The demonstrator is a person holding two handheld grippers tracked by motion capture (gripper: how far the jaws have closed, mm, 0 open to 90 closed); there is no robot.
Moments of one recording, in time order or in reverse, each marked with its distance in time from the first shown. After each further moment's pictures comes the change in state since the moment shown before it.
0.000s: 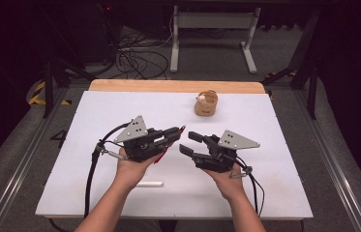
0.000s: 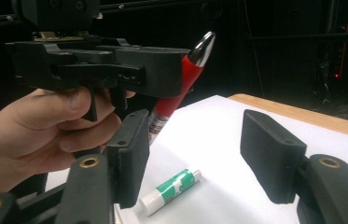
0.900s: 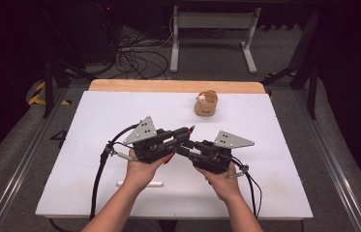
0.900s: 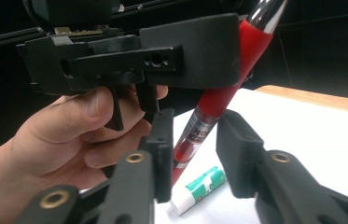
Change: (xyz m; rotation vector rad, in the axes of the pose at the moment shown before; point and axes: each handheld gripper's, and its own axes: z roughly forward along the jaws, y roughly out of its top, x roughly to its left) left arm -0.012 0.002 0.018 -0.044 -0.024 -0.016; right arm 0.003 -0.005 0.009 0.013 0.092 0.083
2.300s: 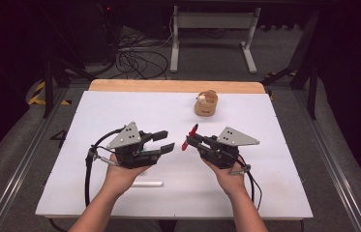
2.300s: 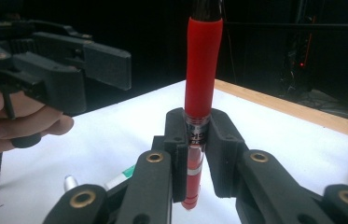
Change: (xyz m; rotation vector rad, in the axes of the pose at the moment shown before) left arm 0.009 -0.010 -0.043 0.127 0.051 0.032; right arm -0.009 0.010 -0.011 0.066 -0.215 -0.131
